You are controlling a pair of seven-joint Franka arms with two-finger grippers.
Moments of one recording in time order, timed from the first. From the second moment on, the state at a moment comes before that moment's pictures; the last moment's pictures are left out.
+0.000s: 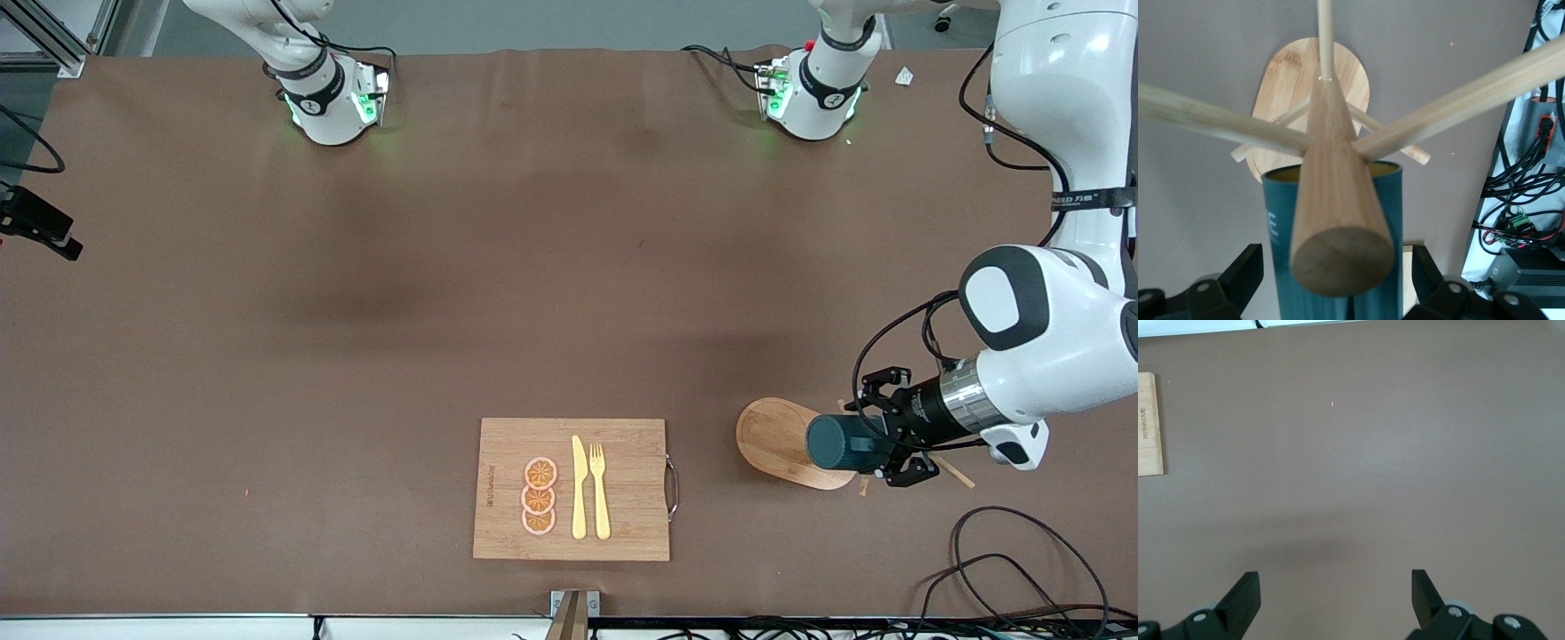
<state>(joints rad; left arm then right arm) 0.01 0.57 -0.10 -1.42 -0.34 2.15 -1.47 -0.07 -0.05 -0.05 -1.62 -0.01 1.68 -0.04</state>
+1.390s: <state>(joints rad) 0.00 0.58 -0.11 -1.39 -0.34 2.18 -1.47 -0.07 -0.05 -0.05 -1.62 -0.01 1.68 -0.04</state>
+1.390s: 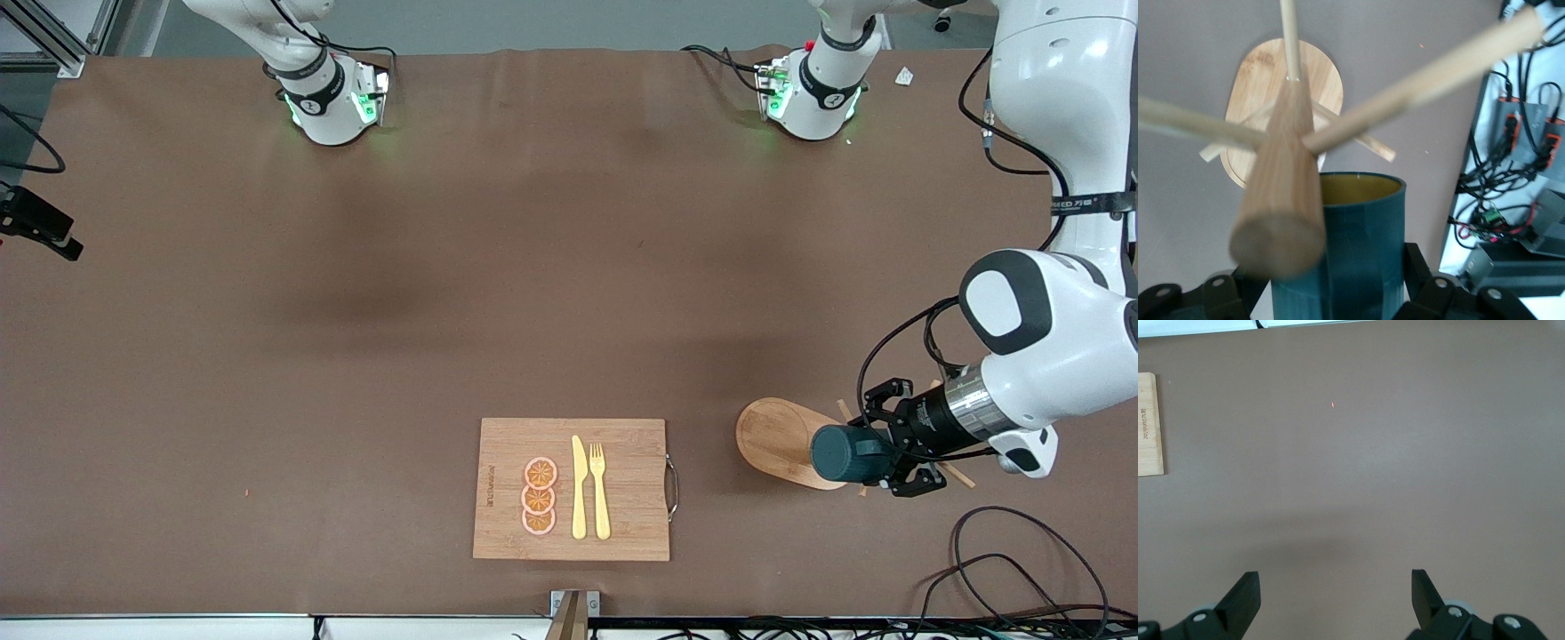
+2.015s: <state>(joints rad) -0.15 0.48 -0.12 -1.38 -0.15 2.18 -1.47 -0.07 -0.05 -0.05 -1.62 -0.01 1.68 -0.04</state>
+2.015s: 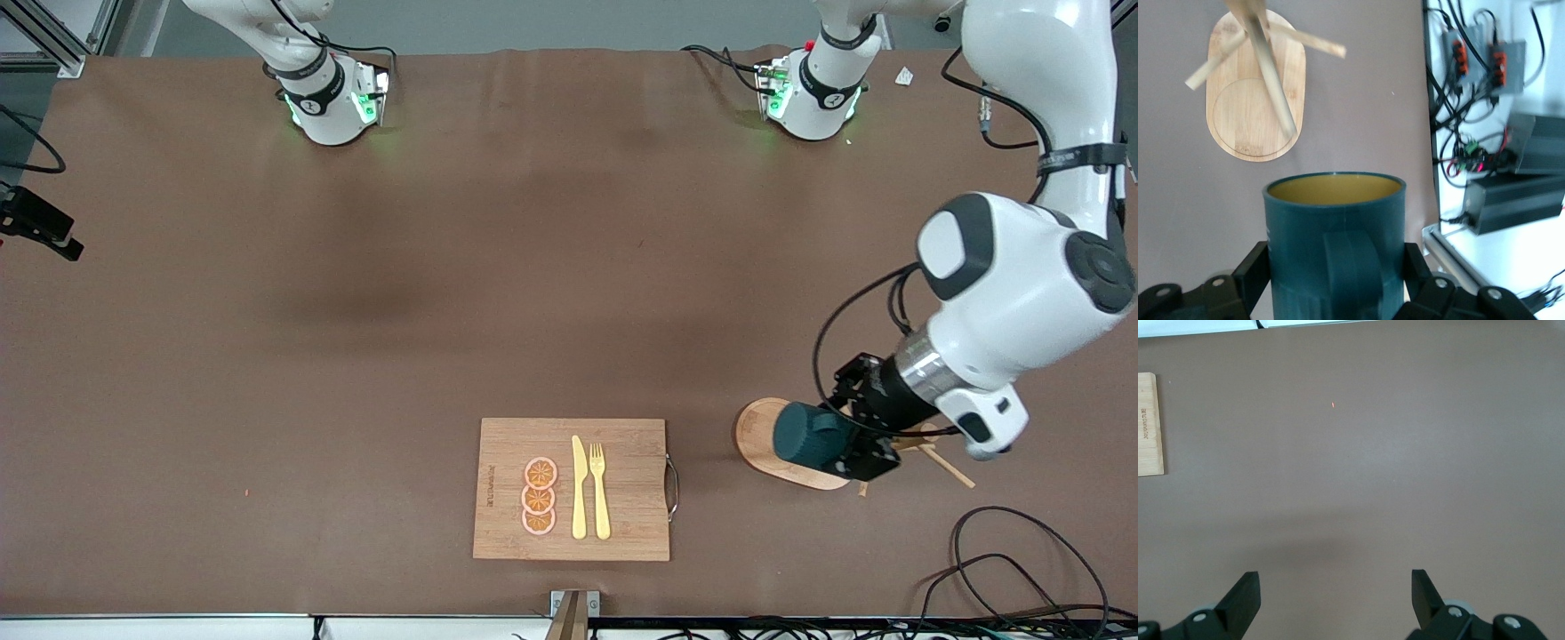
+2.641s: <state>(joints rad) -0.51 0.54 -0.12 -1.40 0.40 2.18 -1.56 -0.07 -0.05 -0.05 -1.62 -0.01 1.68 -0.04</state>
